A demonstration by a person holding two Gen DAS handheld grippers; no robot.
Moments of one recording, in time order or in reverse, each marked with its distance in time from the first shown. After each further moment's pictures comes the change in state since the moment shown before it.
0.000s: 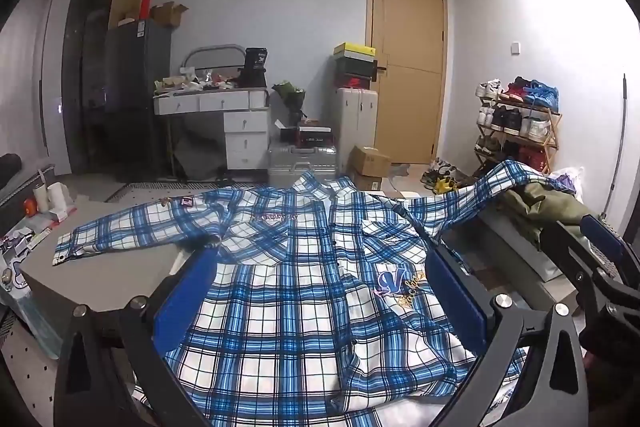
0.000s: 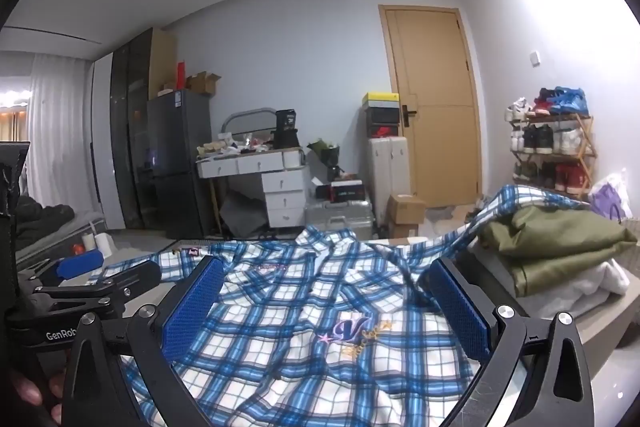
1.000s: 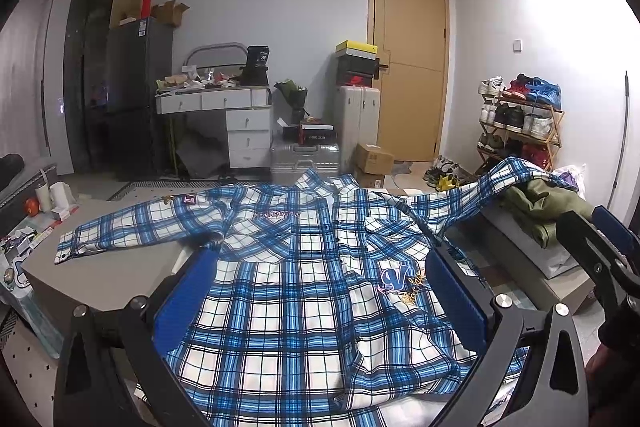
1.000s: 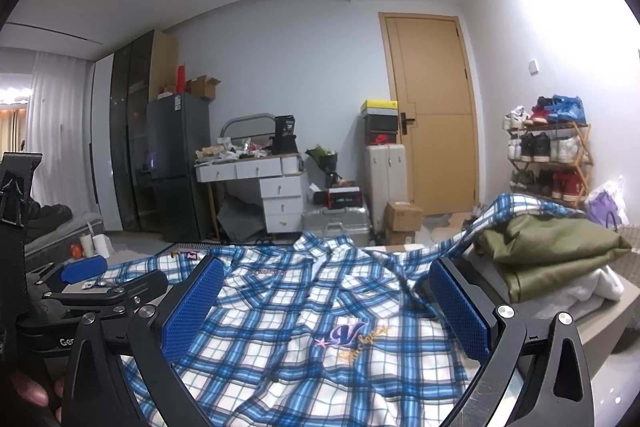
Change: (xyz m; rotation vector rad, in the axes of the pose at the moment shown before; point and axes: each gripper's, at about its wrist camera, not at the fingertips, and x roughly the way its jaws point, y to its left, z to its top) left arm -0.001 0.002 -0.004 0.001 0.002 0.012; right arm -0.006 0.003 0.002 -0.009 -0.017 -0.011
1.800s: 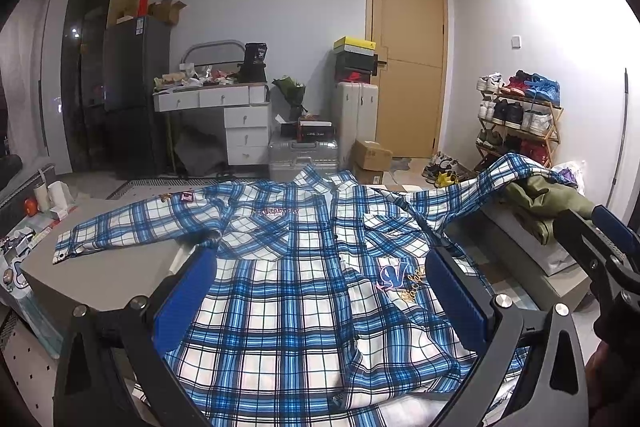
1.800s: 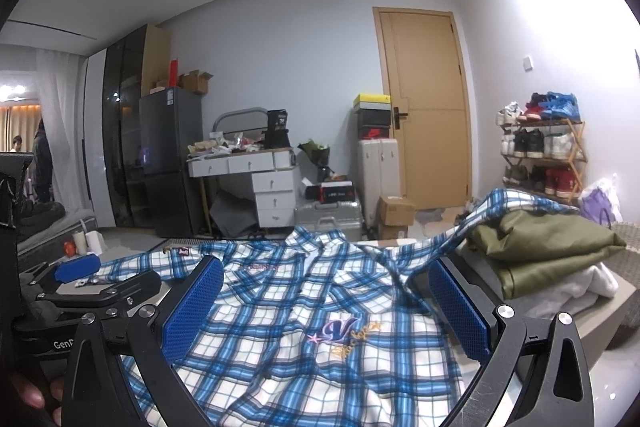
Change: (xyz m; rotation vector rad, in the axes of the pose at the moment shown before) left arm 0.004 -0.005 0.000 0.005 0.014 0.000; right arm 0.003 -0.001 -0.001 -0.002 0.026 -0.027
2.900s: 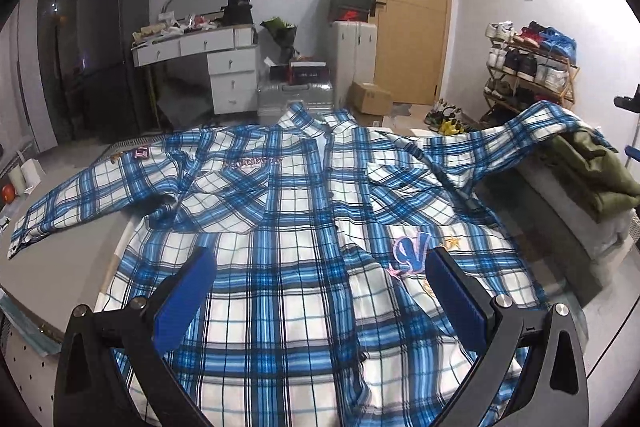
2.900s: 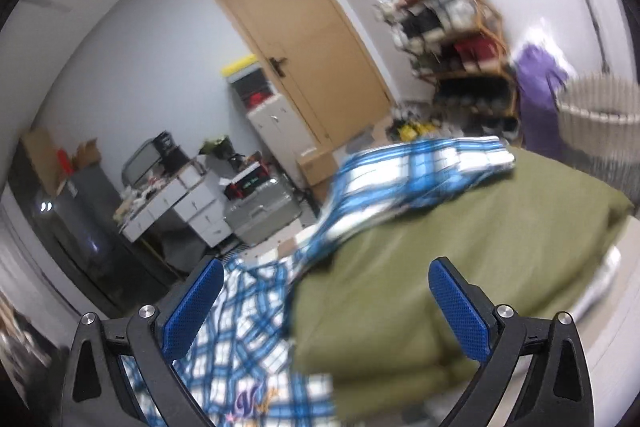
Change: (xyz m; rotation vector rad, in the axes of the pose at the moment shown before) left arm 0.113 -0.009 -0.011 0.023 0.218 -0.006; right arm 0.159 -0.337 0.057 0.596 0.253 -0.217
